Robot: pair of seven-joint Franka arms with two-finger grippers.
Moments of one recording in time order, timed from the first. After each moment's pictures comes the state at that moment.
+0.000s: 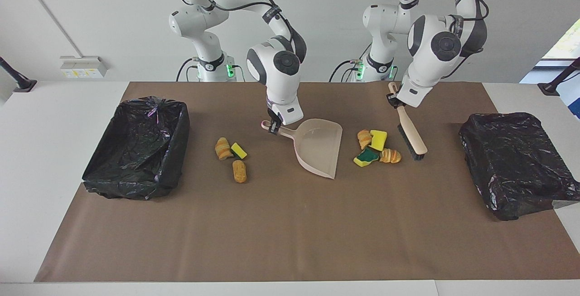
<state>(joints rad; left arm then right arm) -0.18 -0.17 0.01 -2.35 0.01 1.93 -0.36 0.63 0.25 -0.04 -1.92 -0.03 2.02 -0.67</state>
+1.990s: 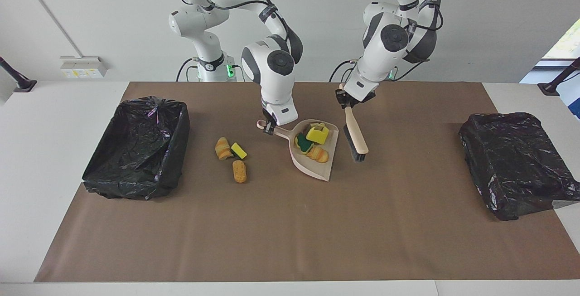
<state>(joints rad) -0.47 -0.12 0.02 -2.12 -0.20 1.84 -0.47 0.56 0.20 -0.04 -1.91 -0.03 1.95 -0.67</state>
